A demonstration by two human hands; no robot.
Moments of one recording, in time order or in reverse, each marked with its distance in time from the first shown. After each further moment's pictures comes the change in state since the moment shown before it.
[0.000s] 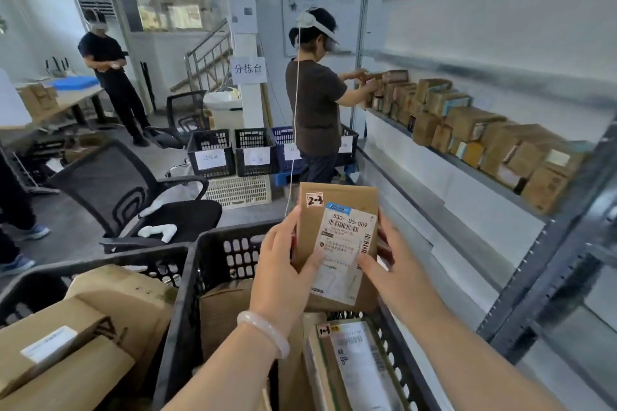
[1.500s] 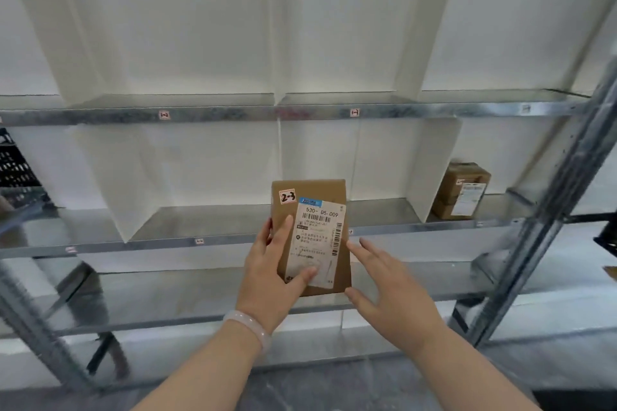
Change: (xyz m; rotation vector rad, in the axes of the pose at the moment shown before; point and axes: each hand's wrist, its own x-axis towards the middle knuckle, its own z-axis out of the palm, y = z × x) left_hand -0.533 0.482 0.484 -0.612 -1.149 0.654; right_hand -0.714 0.011 -0.551 -1.027 0.889 0.736
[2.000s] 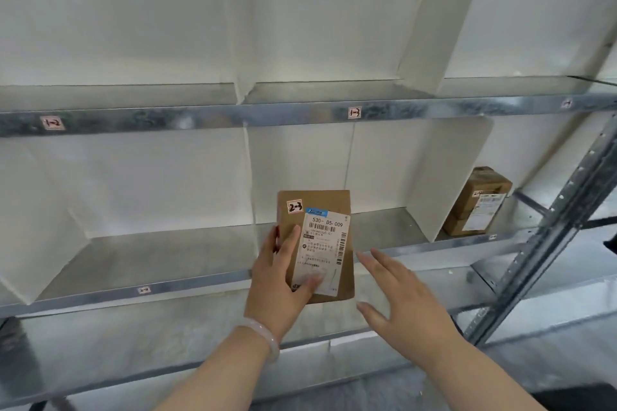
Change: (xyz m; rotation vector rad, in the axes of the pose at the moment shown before) left_hand 0.147 -0.110 0.093 -0.009 -0.132 -0.014; right_hand 0.134 0.092 0.049 -0.169 -0.090 0.148
